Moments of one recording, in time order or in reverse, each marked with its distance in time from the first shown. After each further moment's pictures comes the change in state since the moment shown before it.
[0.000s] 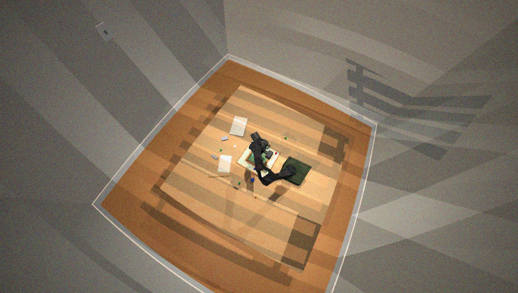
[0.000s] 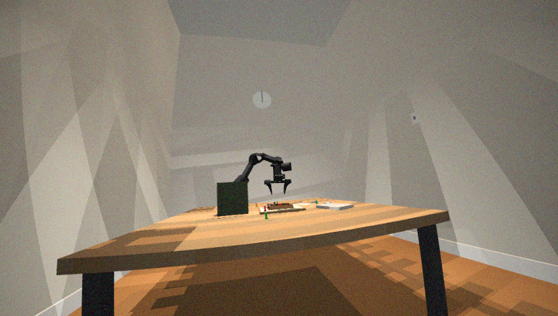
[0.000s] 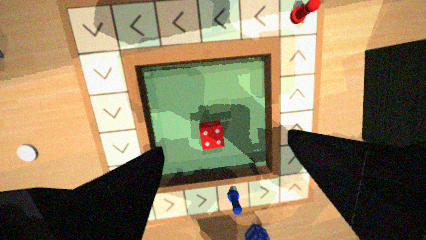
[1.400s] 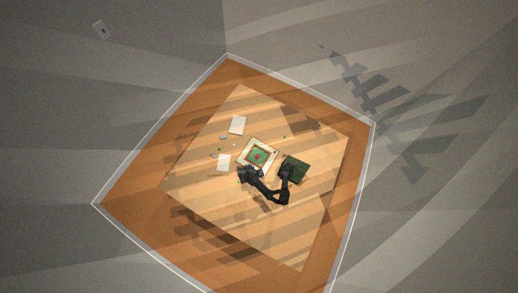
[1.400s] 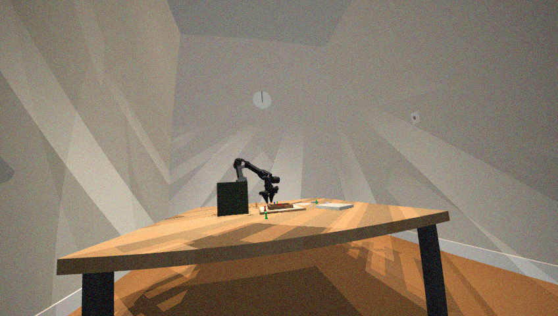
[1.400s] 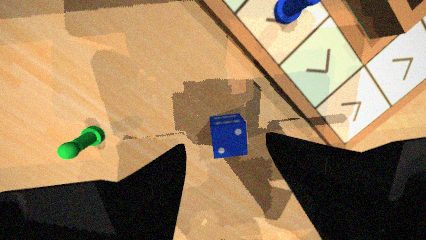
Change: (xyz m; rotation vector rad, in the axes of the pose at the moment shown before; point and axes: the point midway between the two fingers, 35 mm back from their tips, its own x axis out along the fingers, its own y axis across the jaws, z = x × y) arm 0.060 -0.041 -0.209 -0.853 0.073 0.075
